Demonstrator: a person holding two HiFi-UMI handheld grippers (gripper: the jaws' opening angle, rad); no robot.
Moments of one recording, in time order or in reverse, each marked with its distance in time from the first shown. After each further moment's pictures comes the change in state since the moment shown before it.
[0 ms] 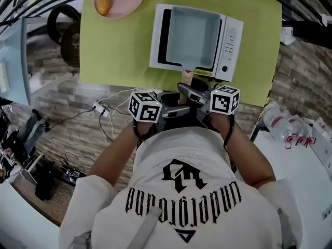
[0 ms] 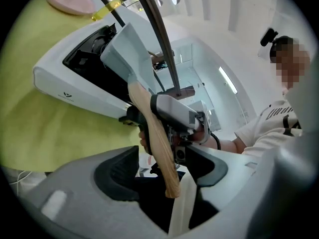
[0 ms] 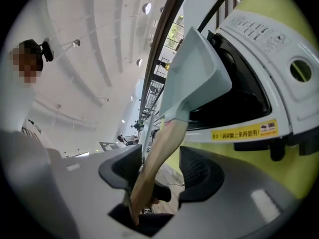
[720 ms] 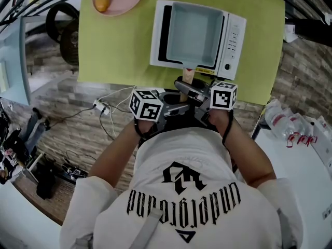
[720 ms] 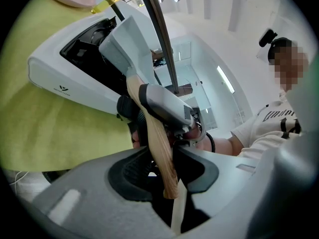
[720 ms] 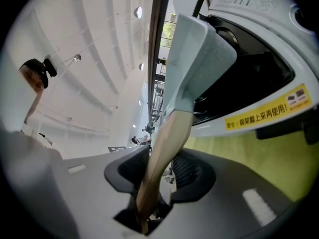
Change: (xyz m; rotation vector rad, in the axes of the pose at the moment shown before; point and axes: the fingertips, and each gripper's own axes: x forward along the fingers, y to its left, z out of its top) left arm 0.002 0.004 -0.007 -0.006 0.033 -0.044; right arm 0.022 0.009 -0.005 0.102 -0.006 0.140
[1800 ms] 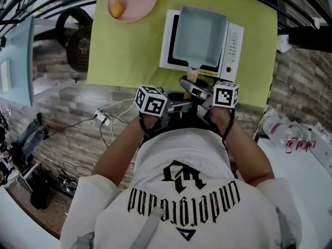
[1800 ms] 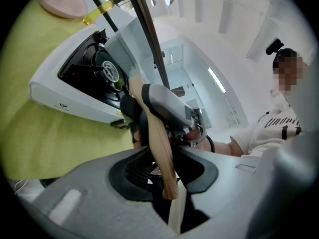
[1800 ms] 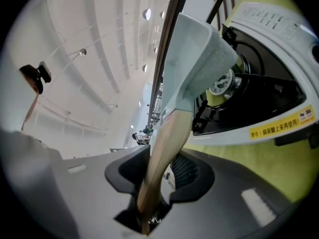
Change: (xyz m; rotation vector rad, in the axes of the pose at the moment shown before) left arm -0.013 -0.022 0.015 0.063 -0.035 -0.058; right arm 0.002 0.030 0.014 -0.075 -0.046 -0.021
